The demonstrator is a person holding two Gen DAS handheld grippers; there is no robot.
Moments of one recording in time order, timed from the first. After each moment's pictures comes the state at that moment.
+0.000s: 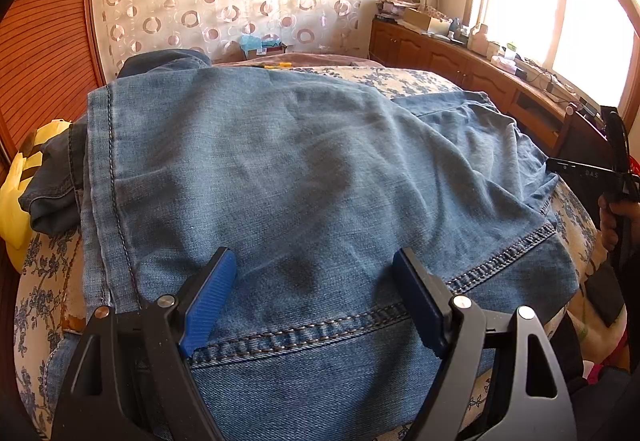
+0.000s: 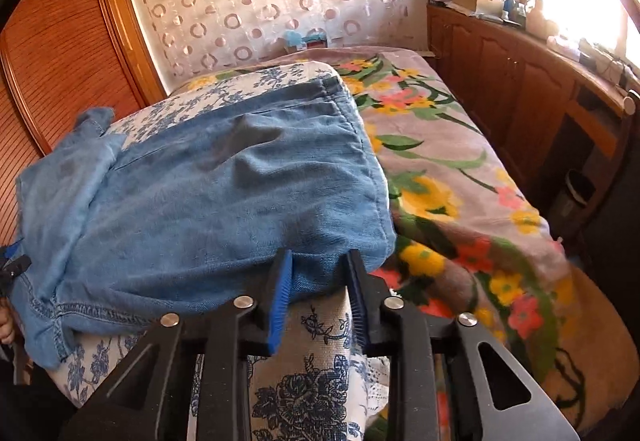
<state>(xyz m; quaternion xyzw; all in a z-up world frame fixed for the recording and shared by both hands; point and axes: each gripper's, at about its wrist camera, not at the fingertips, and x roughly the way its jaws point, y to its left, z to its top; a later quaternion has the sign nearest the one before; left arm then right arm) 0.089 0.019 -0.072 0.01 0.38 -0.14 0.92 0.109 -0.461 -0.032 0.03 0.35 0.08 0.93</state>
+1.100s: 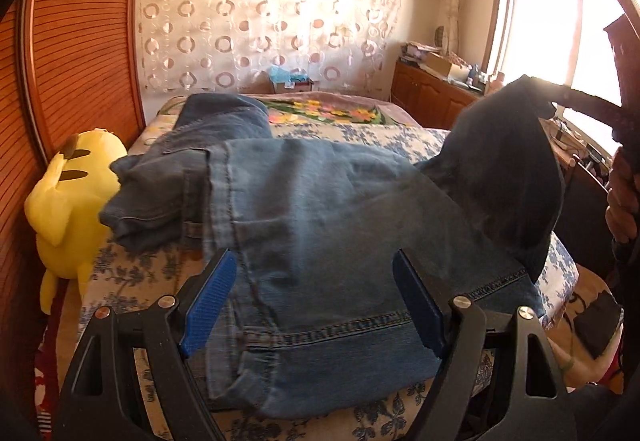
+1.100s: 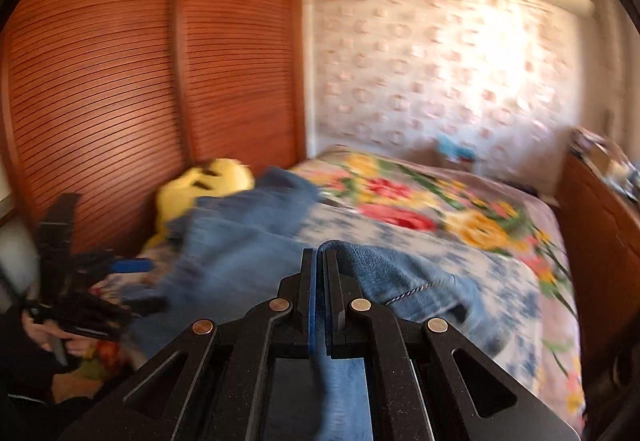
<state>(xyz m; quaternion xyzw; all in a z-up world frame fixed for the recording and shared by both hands) 0.061 0.074 -0.019 -0.03 0.32 -0.10 0.94 0.051 -0.235 0.076 -0.10 0.18 0.31 0.93</state>
